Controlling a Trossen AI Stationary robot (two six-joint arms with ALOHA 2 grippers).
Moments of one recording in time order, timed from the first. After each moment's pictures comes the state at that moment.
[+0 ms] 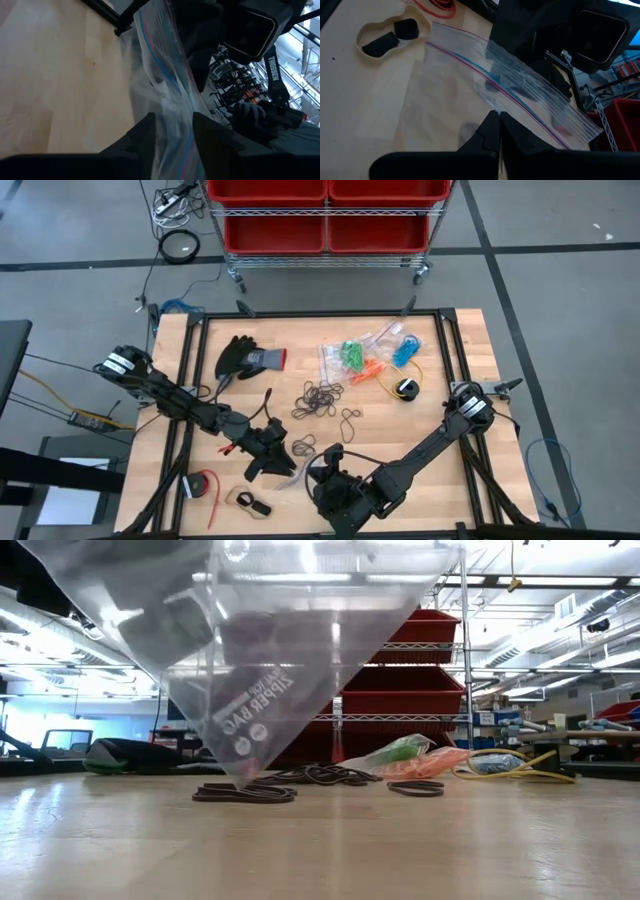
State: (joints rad) left arm -0.43 1.48 0.50 0.88 0.15 -0.84; right arm 0.66 2.14 1.83 -0.59 0.89 0.05
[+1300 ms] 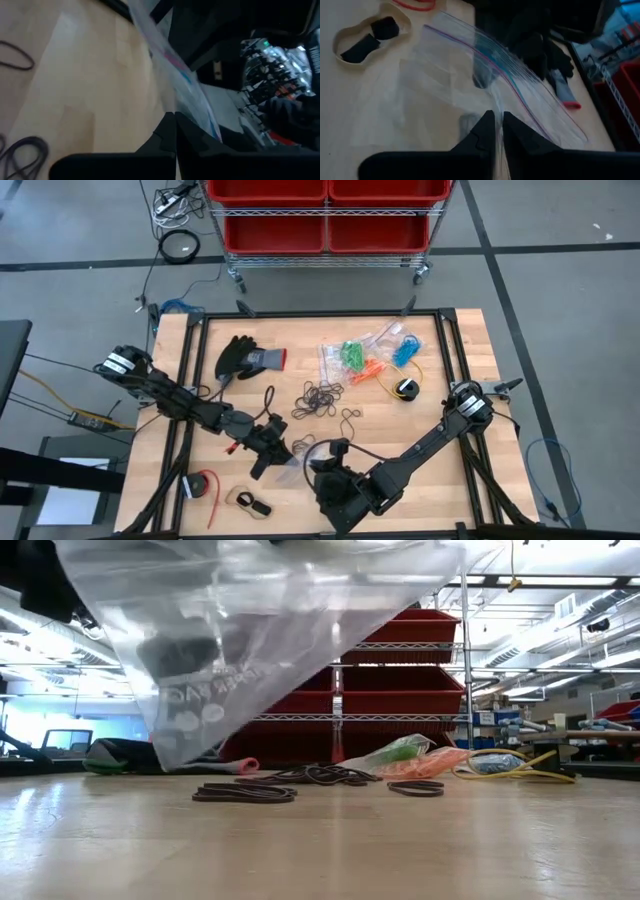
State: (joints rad) left arm -0.41 1.48 0.50 0.79 0.09 -0.74; right arm 0.64 2.14 1.83 -0.68 0.90 0.29
